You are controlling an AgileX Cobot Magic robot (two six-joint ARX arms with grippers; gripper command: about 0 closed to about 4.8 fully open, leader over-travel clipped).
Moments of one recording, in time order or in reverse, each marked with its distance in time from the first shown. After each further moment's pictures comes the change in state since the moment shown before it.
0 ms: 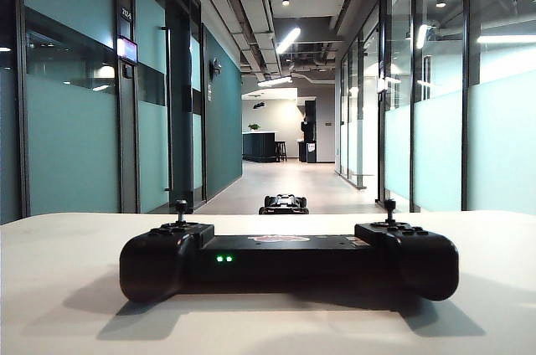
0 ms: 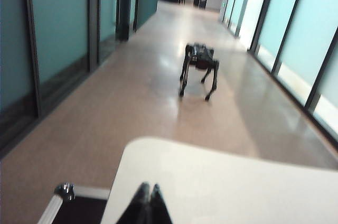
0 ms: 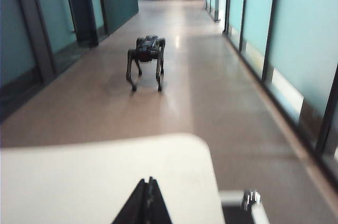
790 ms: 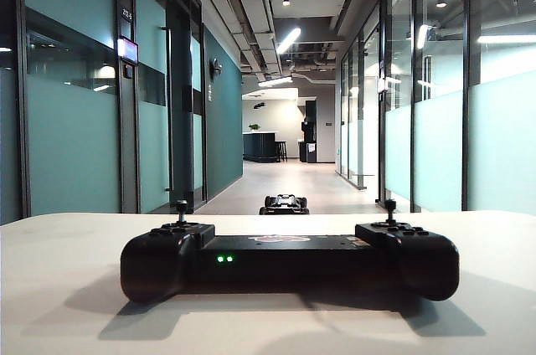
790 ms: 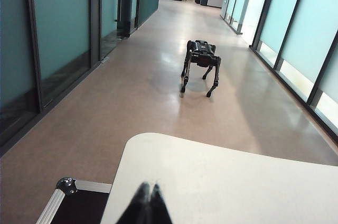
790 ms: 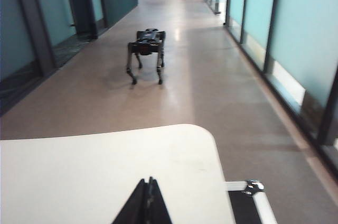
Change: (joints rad) left arm 0.000 0.000 -0.007 -0.018 -0.002 0.000; right arm 0.107 0.000 -0.039 -0.005 0.117 0.000
